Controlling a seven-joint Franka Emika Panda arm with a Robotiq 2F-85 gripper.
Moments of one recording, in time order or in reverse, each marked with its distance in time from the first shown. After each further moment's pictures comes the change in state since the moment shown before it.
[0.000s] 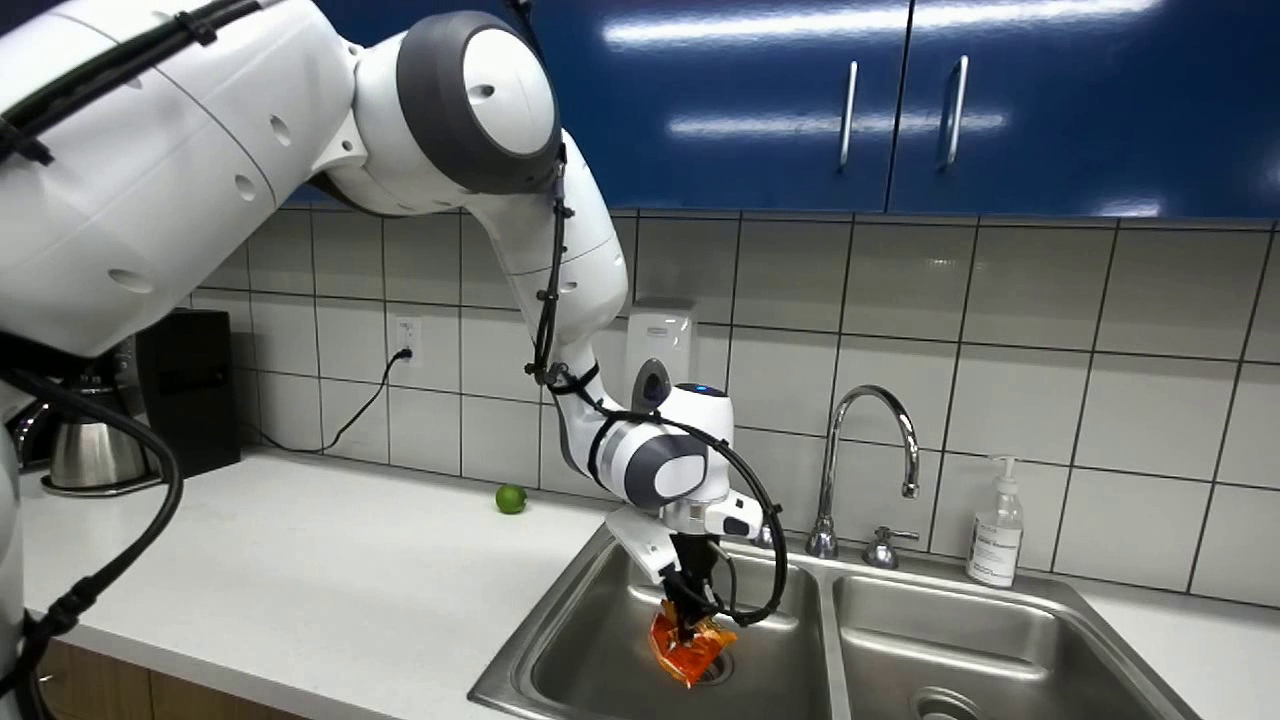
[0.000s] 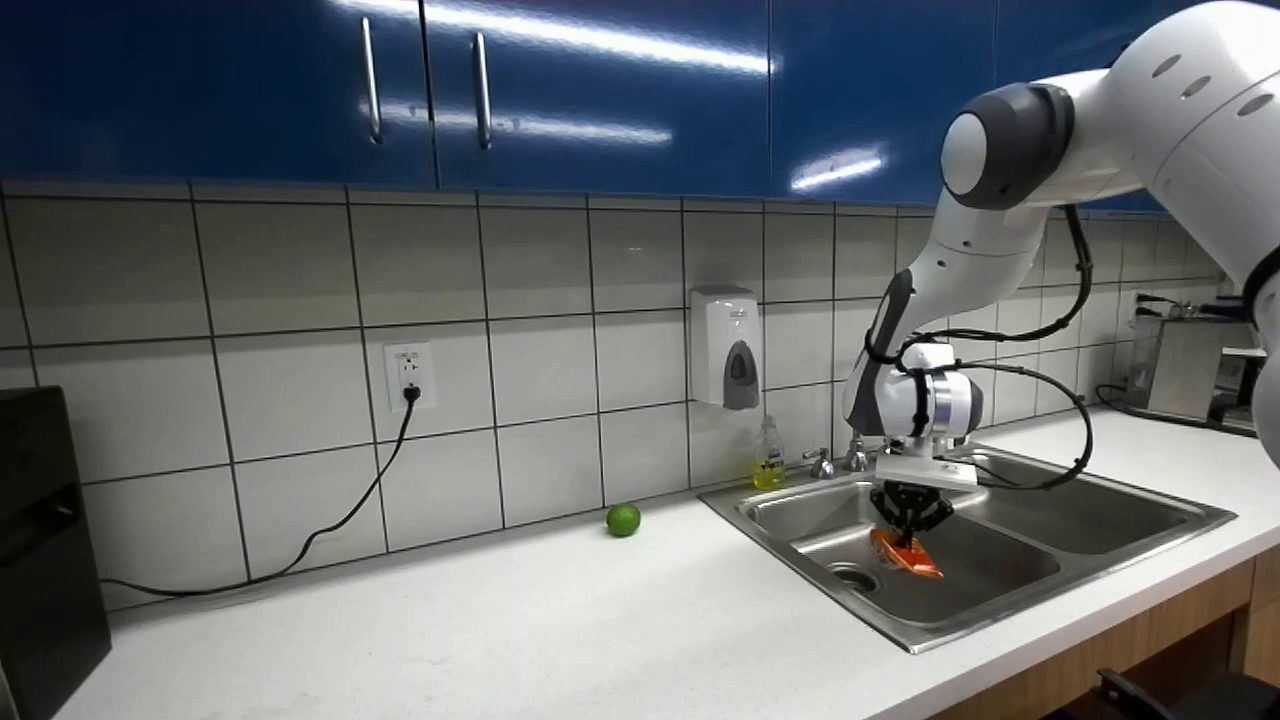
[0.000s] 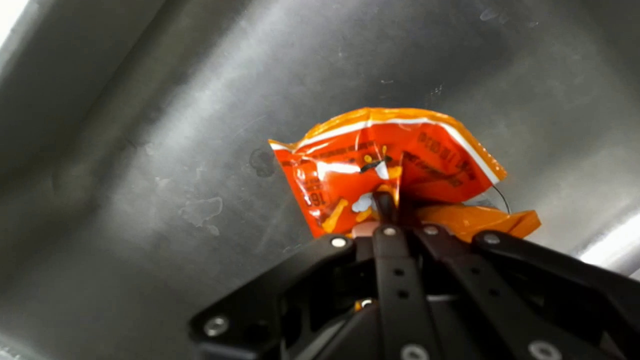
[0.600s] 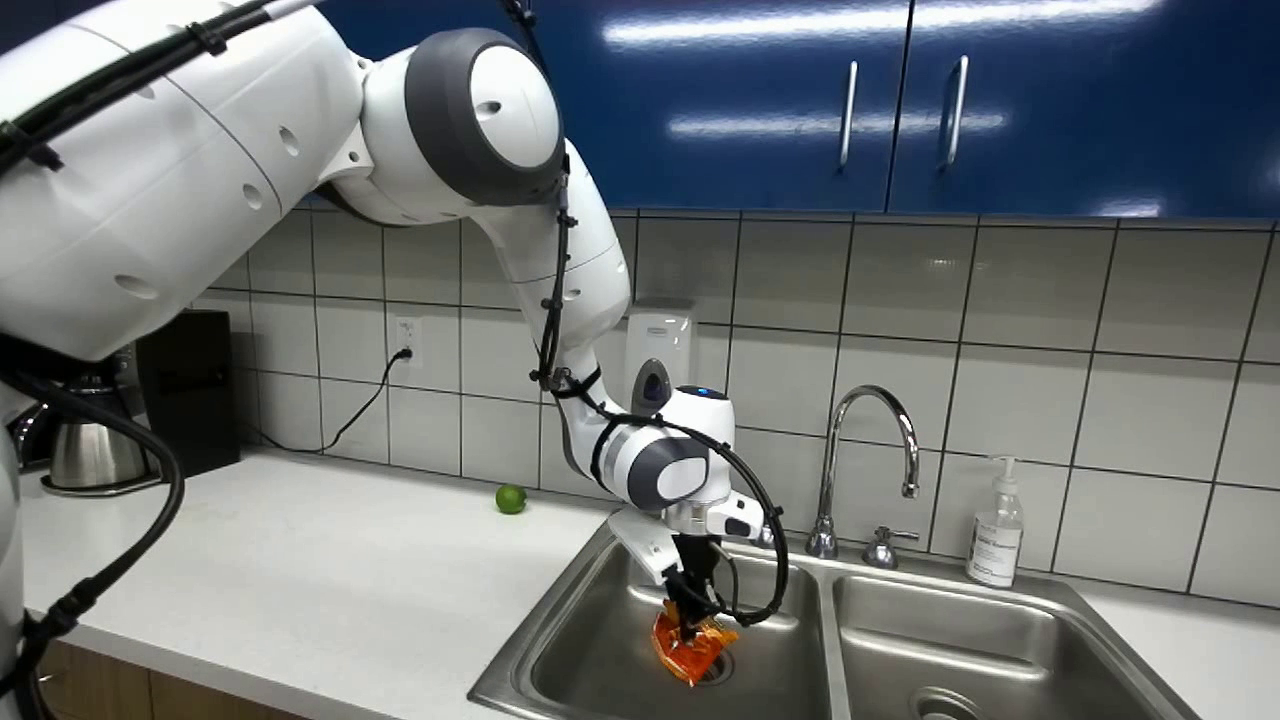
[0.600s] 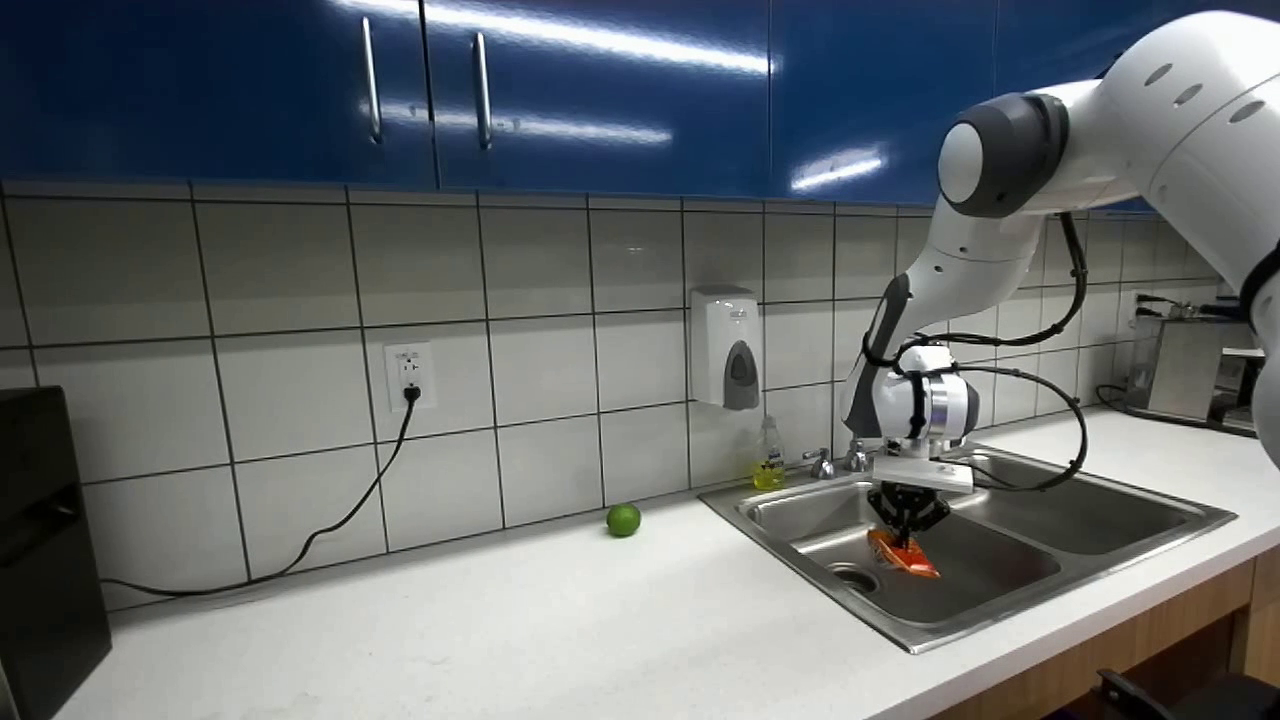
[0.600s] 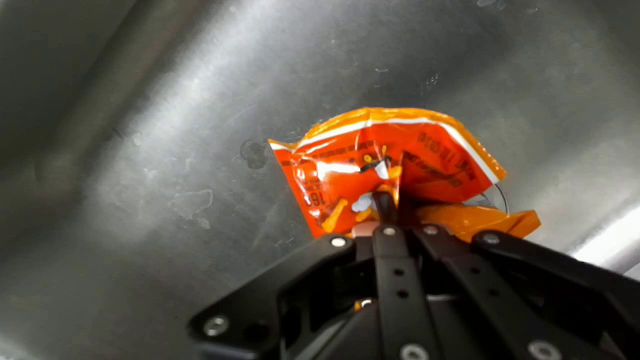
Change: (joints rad) arm 0.000 0.023 0.001 0.030 0.000 0.000 0.002
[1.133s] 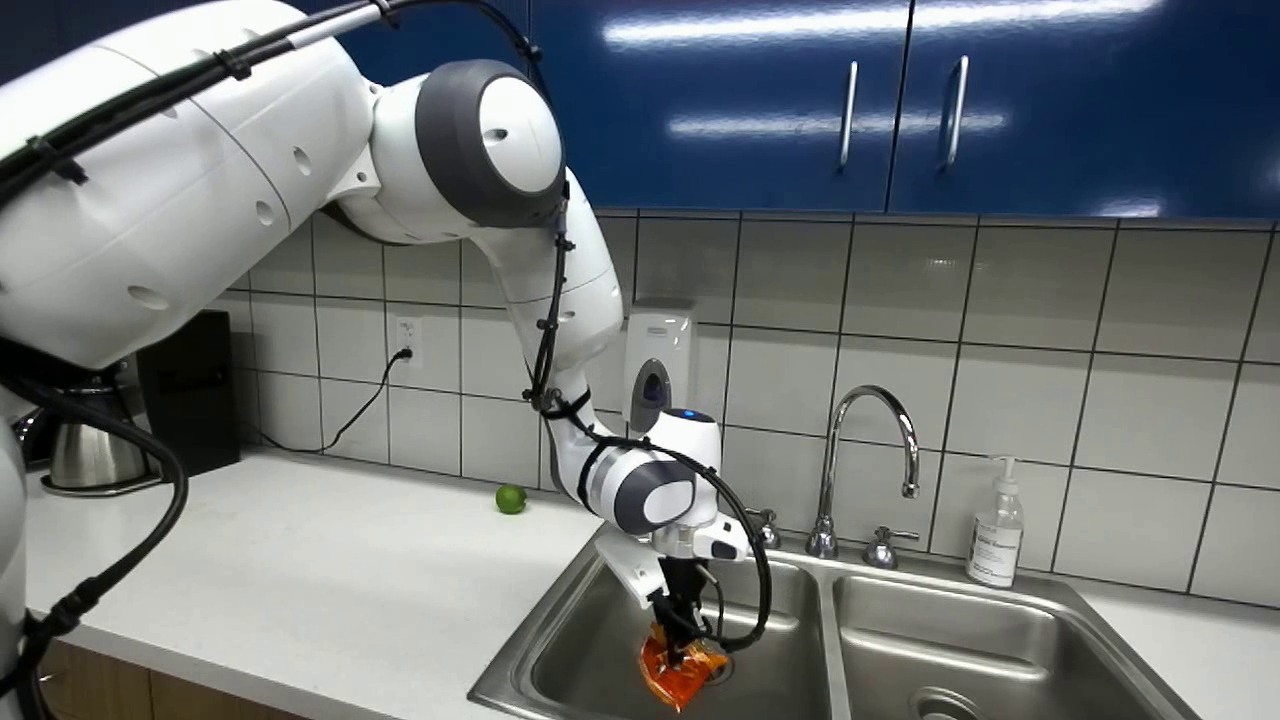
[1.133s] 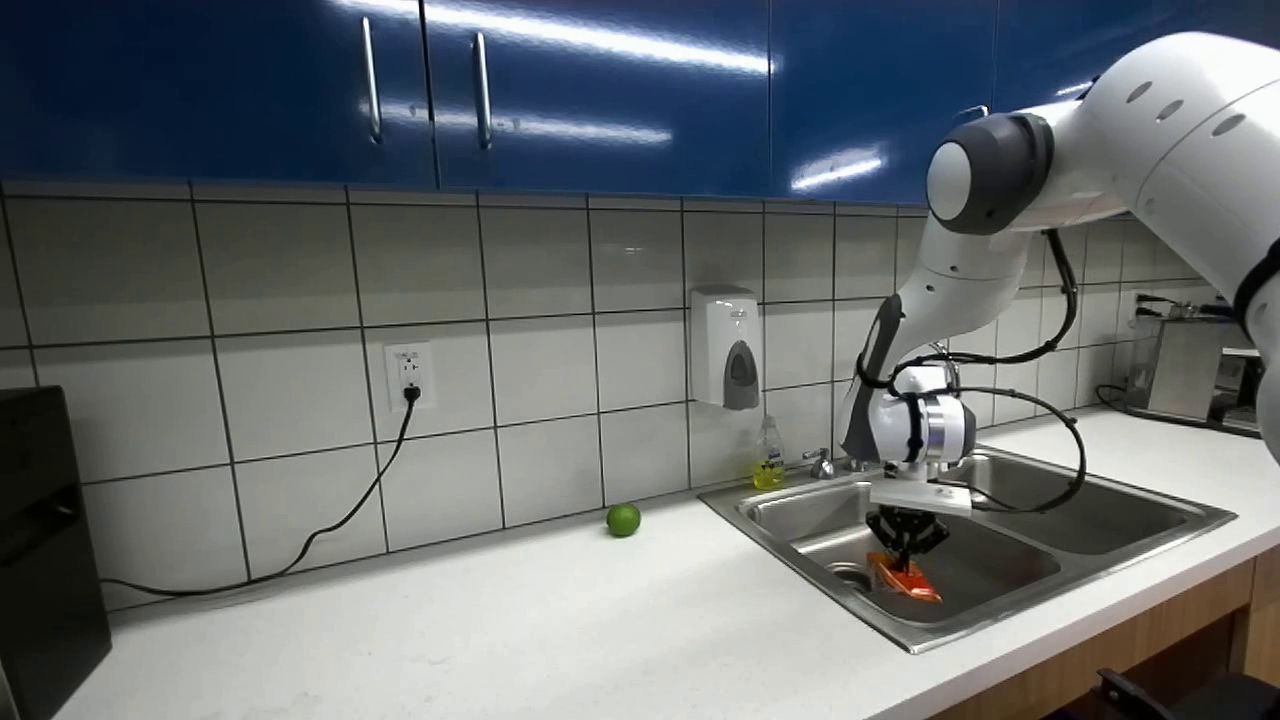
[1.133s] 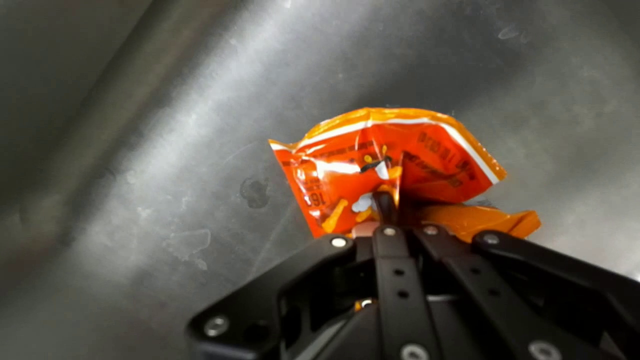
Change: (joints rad) arm 0.022 0.052 -0.001 -0.012 0.000 0.039 0.016
